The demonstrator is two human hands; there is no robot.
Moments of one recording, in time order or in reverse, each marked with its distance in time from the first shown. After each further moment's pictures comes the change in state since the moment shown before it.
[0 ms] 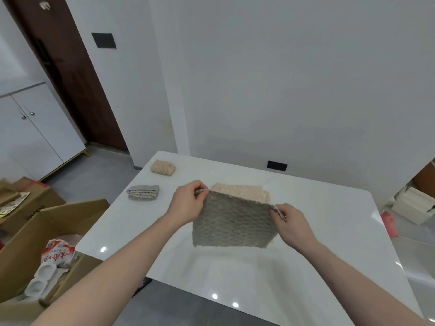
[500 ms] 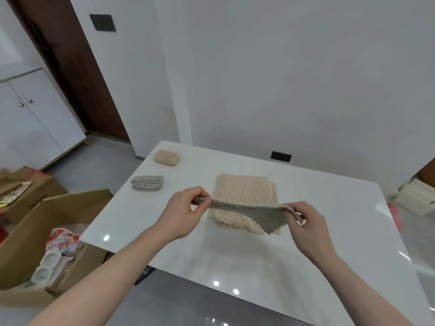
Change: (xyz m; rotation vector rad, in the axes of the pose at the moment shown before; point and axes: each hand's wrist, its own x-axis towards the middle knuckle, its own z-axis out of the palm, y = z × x) left_hand -0.049 -0.017 -0.032 -0.064 -0.122 0.130; right_hand -0.037 -0.016 0.007 0.193 0.184 -0.061
